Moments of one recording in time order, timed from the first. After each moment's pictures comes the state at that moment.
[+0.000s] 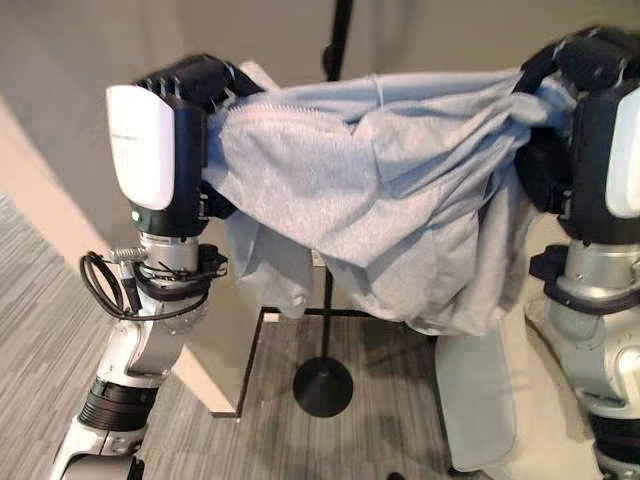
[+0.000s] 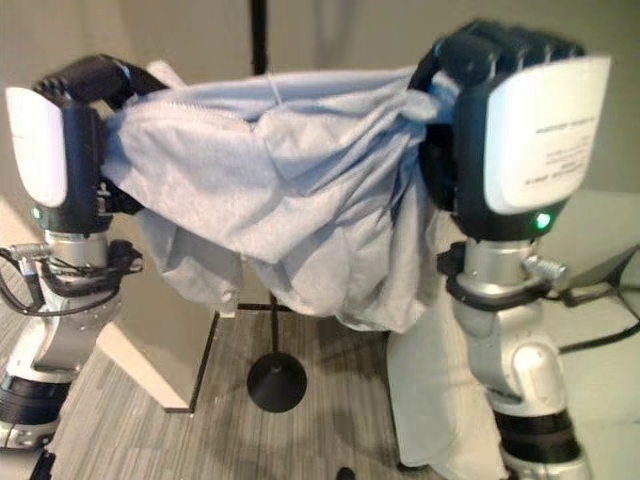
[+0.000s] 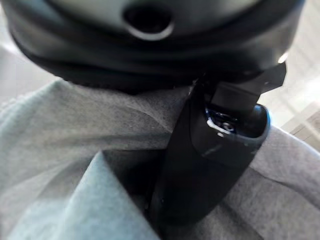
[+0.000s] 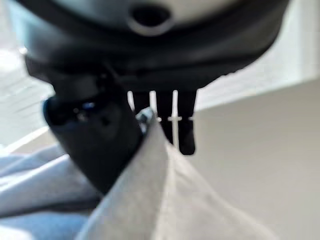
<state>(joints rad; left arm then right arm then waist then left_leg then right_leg) -0.47 0.60 -0.06 -0.15 0.60 -0.25 0.63 -0.34 -0.78 -0.10 -0.39 -0.83 -0.05 -0.60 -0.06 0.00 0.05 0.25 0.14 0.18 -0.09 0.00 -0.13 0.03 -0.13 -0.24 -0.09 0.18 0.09</state>
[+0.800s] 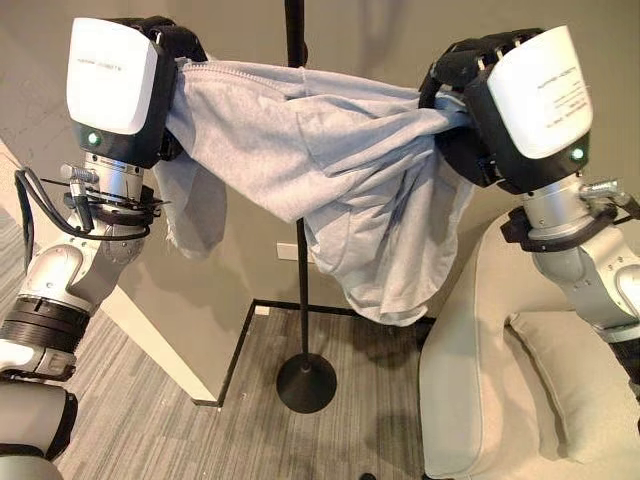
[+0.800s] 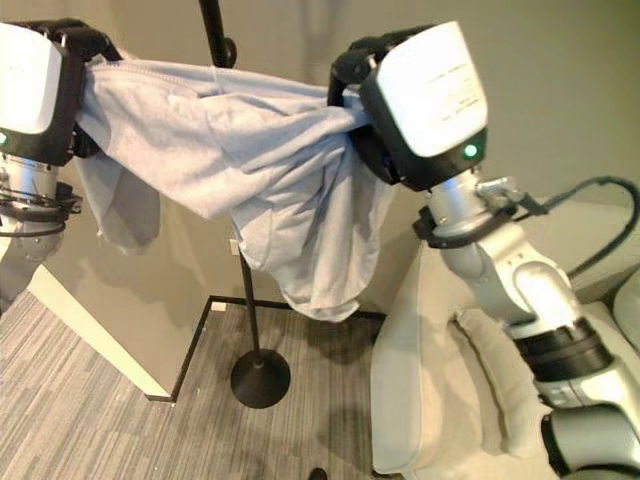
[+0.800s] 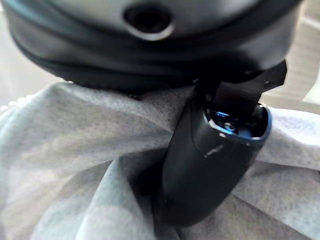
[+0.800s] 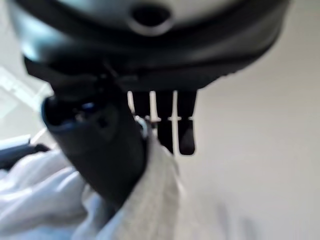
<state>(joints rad) -0.77 0.97 -0.36 0.45 0.62 -0.23 0.69 -0.86 -1.01 0.51 0.13 -0.58 -0.22 -0.50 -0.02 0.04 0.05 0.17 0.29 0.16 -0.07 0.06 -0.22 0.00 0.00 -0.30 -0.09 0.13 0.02</state>
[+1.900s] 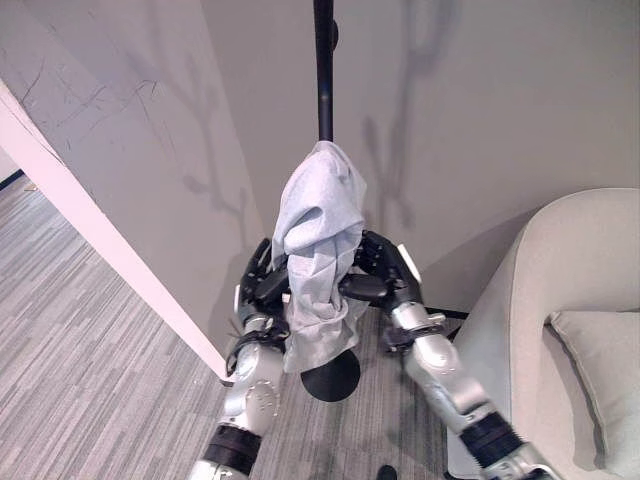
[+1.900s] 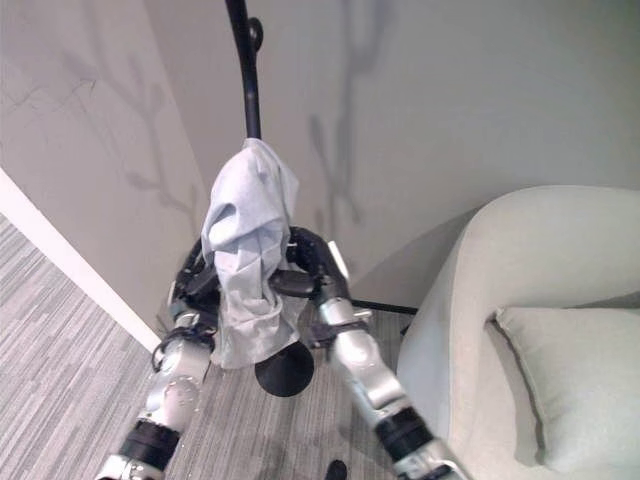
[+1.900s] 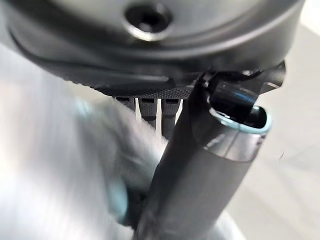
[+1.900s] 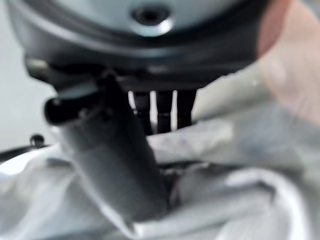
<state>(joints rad) -0.18 0.06 -0.13 0.26 -0.86 -0.23 0.36 -0.28 -0.40 0.40 0.15 0.42 -0.15 -0.18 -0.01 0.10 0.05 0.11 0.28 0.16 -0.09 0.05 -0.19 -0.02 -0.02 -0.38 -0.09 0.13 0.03</state>
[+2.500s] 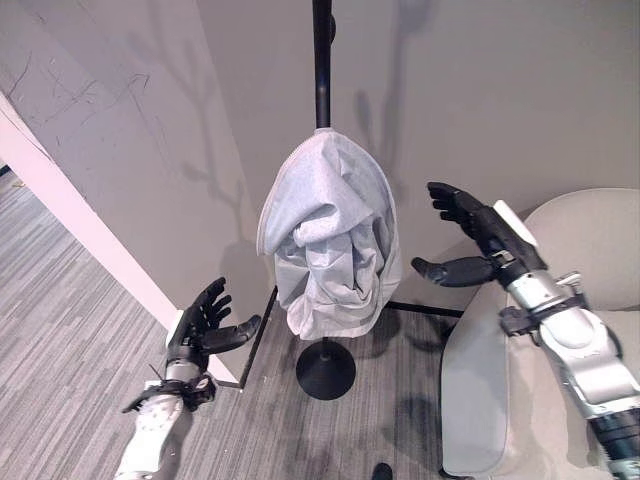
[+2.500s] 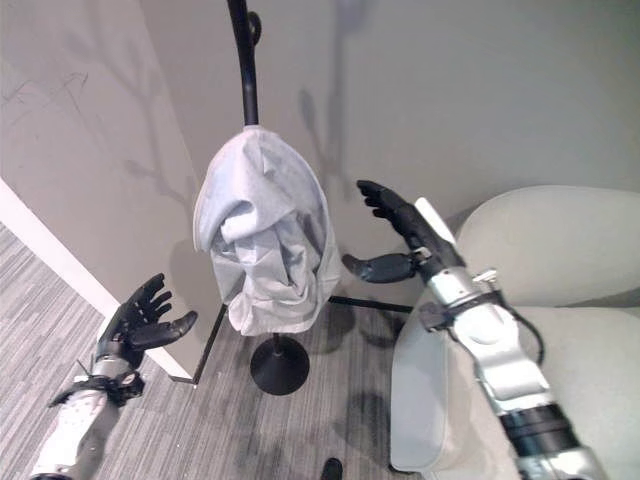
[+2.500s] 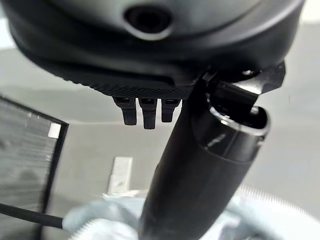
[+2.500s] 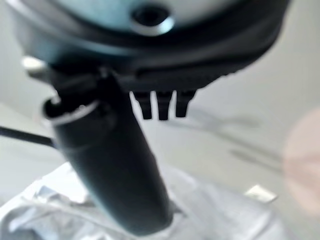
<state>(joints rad) 0.15 0.49 0.01 0.22 -0.46 -0.17 -0.07 -0.12 -0.88 0.00 -0.01 0.32 -0.20 0.18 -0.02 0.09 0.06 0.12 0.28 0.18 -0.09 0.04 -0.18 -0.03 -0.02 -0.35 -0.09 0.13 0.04</state>
